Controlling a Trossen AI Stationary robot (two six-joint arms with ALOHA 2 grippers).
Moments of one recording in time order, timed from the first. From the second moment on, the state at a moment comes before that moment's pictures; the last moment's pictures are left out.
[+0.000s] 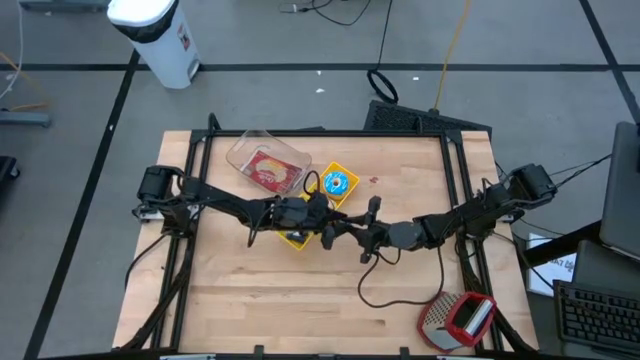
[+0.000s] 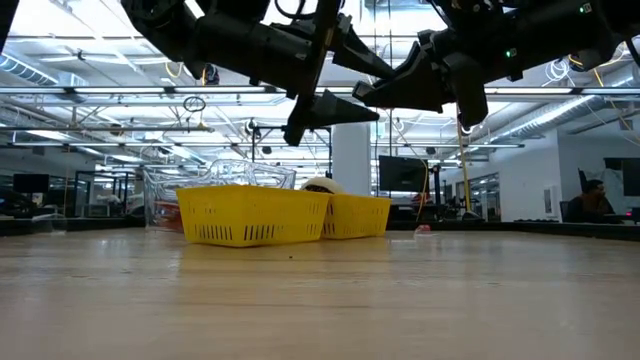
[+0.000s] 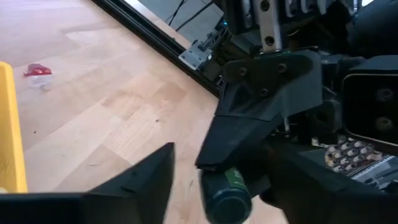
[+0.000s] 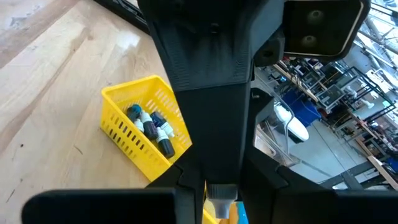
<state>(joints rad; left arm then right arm) -0.08 1.78 0.96 0.57 -0.13 -0.66 0.31 1.49 0.60 0.65 0.60 -0.49</state>
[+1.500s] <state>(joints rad) -0.21 1.59 0.52 0.60 -0.57 -0.46 0.33 1.01 0.31 0.61 0.66 -0.09</state>
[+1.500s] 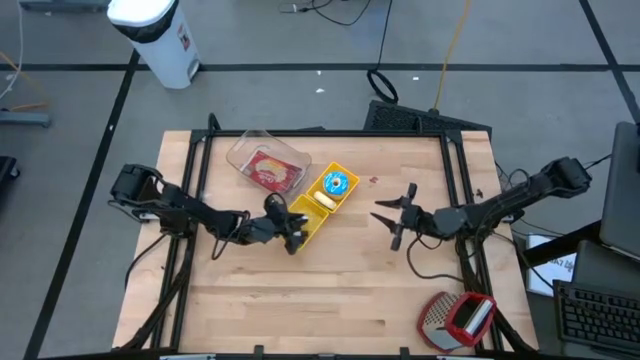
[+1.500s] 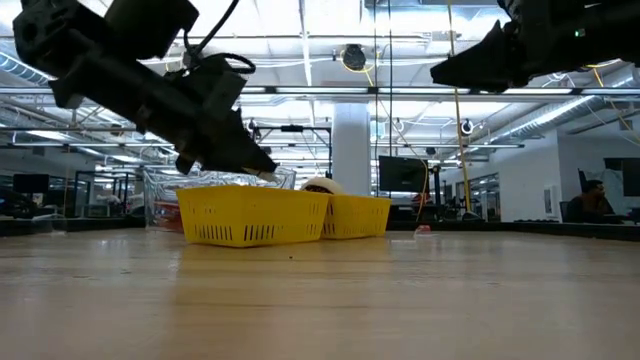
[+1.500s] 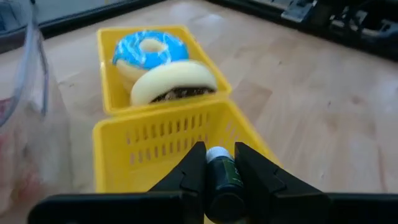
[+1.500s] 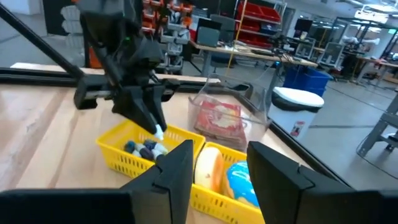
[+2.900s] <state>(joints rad) -0.14 0.56 0.02 0.50 -0.24 -0.10 0.27 0.62 0.30 0.24 0.47 0.04</state>
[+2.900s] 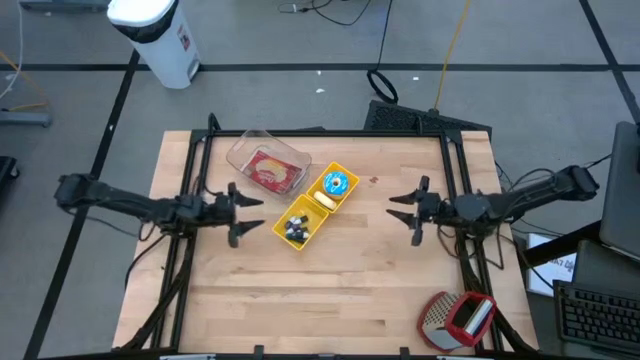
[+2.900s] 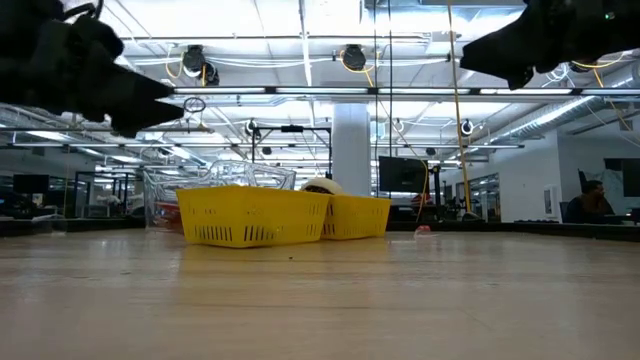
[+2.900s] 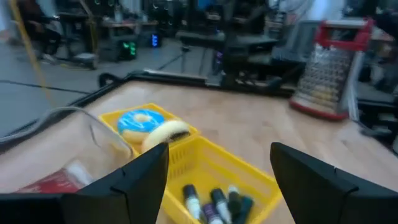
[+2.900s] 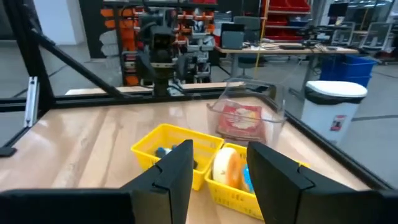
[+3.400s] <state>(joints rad) -0.13 0.29 0.02 0.21 -0.19 -0.07 0.21 0.14 0.15 0.01 0.41 0.02</state>
